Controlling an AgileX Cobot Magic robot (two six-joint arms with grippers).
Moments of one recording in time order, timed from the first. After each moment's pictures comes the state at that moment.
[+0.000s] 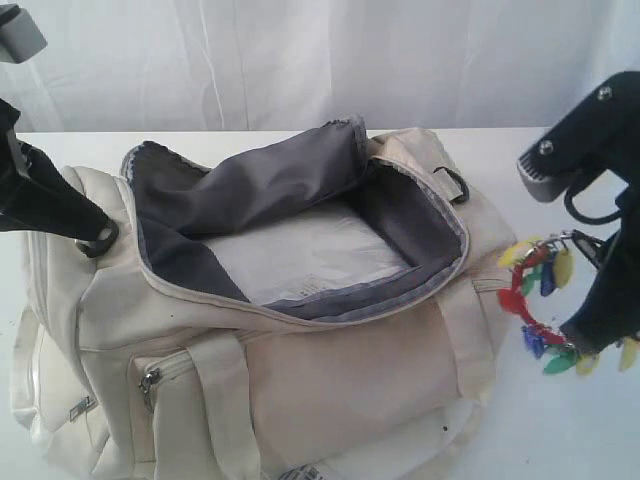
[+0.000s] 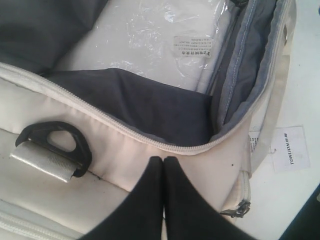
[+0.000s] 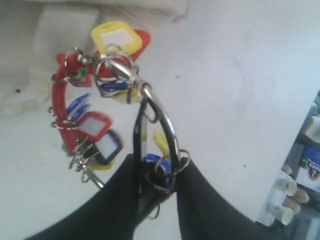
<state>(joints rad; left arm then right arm) -0.22 1.18 -1.06 -0.56 1.08 0.64 0.74 1.09 -0.92 -0.42 1.14 0.09</state>
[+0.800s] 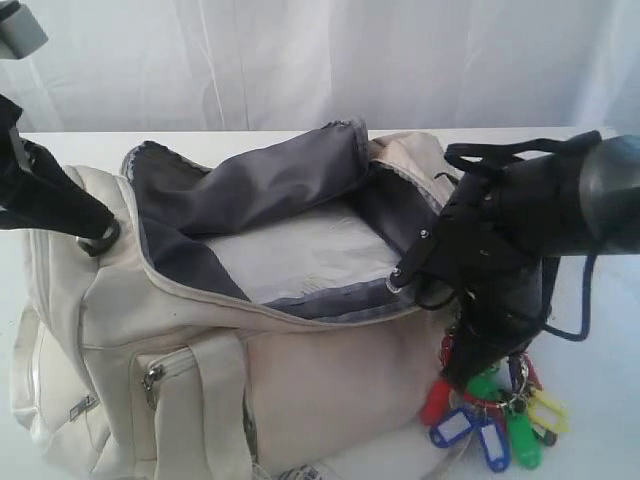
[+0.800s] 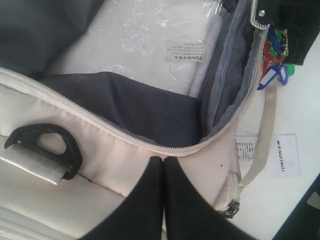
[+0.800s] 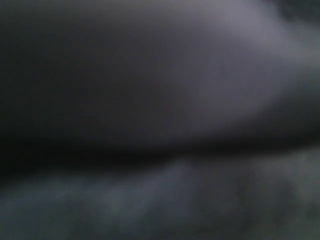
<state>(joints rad) -0.22 1.18 -1.06 -0.59 1.08 0.64 0.72 1.76 -0.97 -0.53 0.90 0.16</state>
